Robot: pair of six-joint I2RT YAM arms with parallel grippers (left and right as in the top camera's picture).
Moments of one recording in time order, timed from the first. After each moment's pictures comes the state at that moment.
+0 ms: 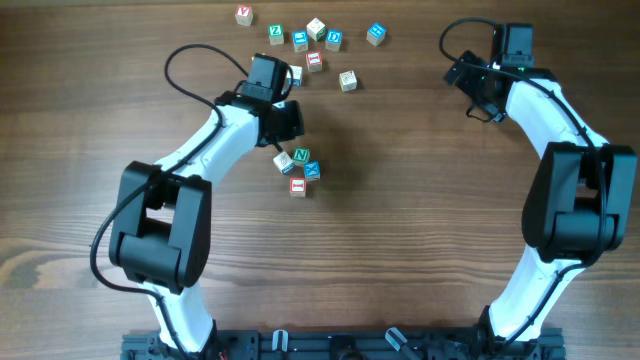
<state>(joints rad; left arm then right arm) -0.32 1.97 1.33 -0.51 0.12 -0.47 -0.06 2.06 1.46 -0.43 -0.02 0.60</state>
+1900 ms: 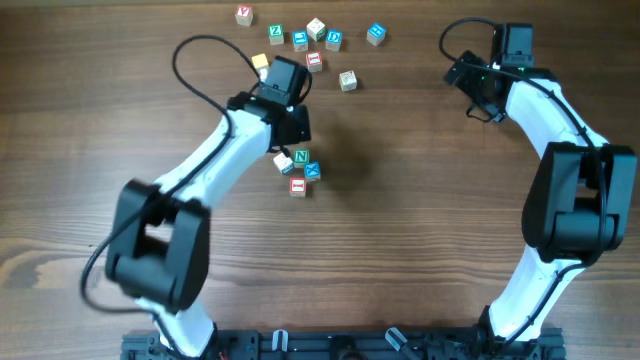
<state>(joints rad) -0.40 1.87 1.35 -0.64 -0.07 -0.47 -0.06 2.06 1.46 -0.43 -0.02 0.60</state>
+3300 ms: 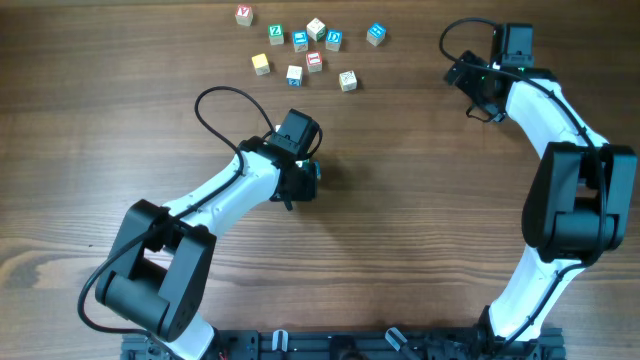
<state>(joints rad) -0.50 1.78 1.06 -0.65 0.03 -0.47 -0.06 2.06 1.46 -0.43 -0.02 0.60</state>
